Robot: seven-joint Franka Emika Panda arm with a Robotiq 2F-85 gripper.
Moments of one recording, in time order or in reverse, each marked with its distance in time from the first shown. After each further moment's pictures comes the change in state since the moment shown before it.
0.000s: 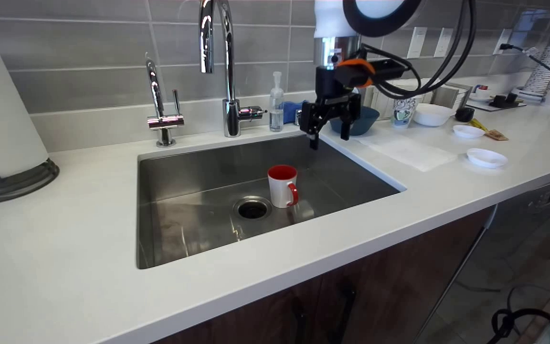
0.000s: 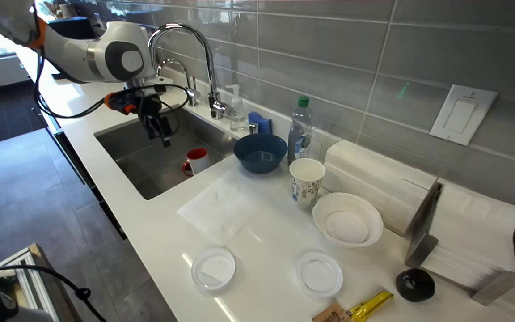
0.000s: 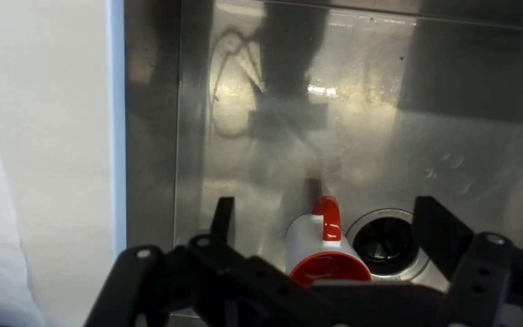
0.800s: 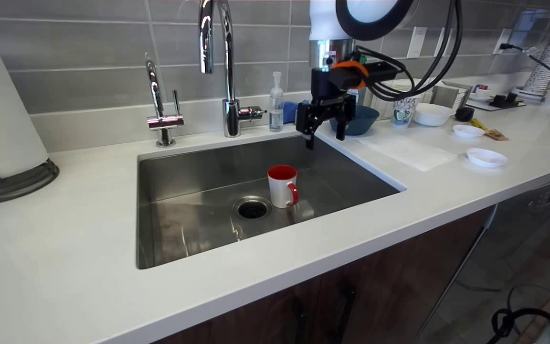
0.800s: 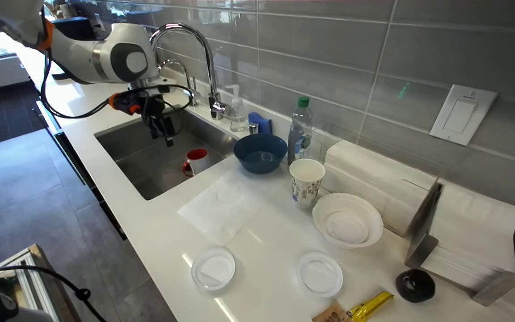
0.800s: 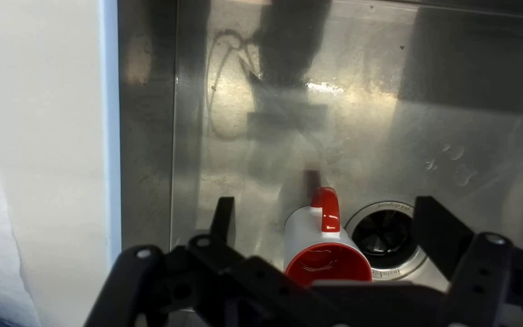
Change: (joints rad) arm 0.009 0.028 -0.014 0.033 -0.001 0.000 -0.010
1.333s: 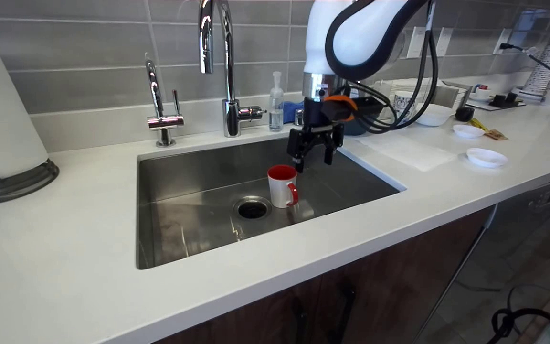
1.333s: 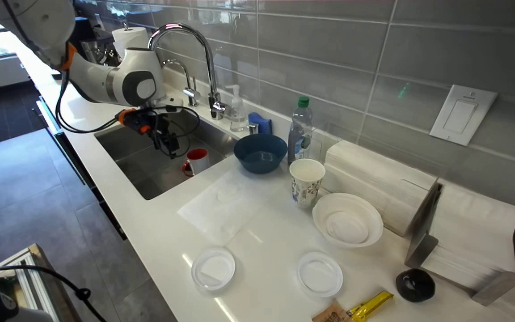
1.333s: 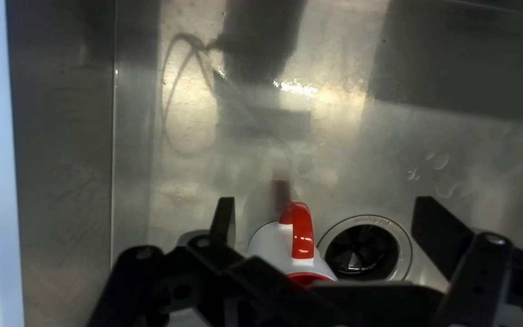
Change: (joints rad) arm 0.012 0.133 -0.011 0.002 0.071 0.170 -0.085
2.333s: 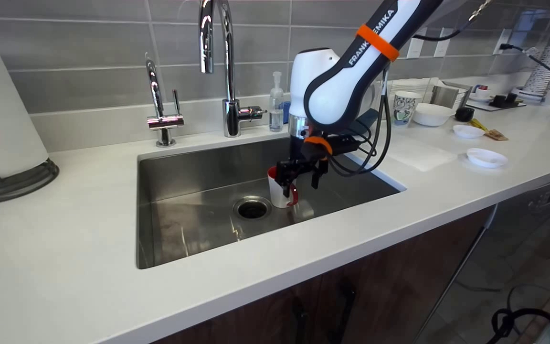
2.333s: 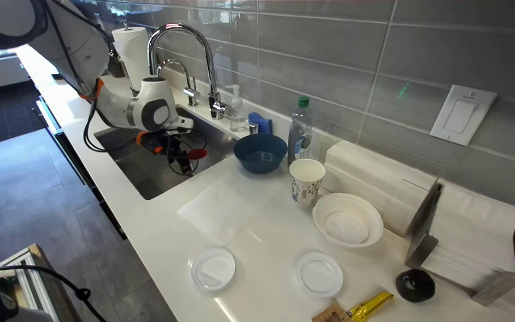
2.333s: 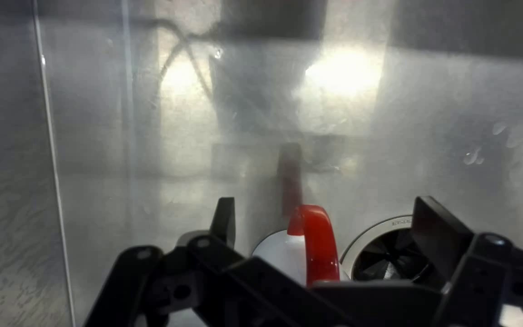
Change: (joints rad) arm 0.144 0.252 -0.148 0.151 0.007 0.124 0.062
